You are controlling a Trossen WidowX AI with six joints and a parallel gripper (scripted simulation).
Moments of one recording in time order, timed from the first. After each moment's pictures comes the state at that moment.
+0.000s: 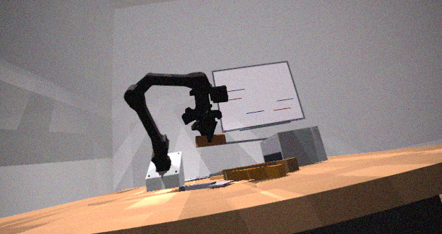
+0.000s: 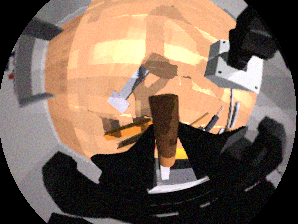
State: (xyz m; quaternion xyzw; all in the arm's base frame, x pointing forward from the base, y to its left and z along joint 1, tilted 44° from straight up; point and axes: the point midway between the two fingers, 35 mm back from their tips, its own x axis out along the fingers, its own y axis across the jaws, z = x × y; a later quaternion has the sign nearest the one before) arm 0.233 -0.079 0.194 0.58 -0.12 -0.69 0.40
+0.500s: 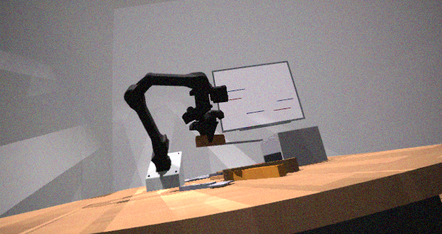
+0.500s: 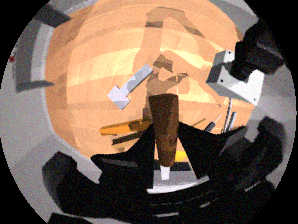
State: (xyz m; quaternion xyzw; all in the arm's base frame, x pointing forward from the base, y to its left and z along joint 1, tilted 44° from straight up) arm 0.233 -0.079 0.194 0.56 -0.08 -0.70 0.44
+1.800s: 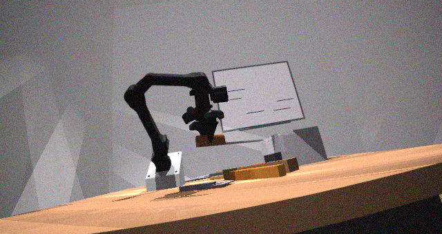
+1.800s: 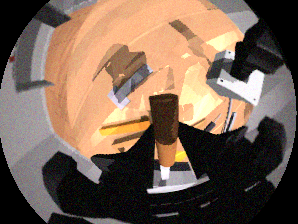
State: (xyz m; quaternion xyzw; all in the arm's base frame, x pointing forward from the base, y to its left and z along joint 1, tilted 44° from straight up) arm 0.233 -0.079 0.194 0.56 -0.08 -0.70 0.44
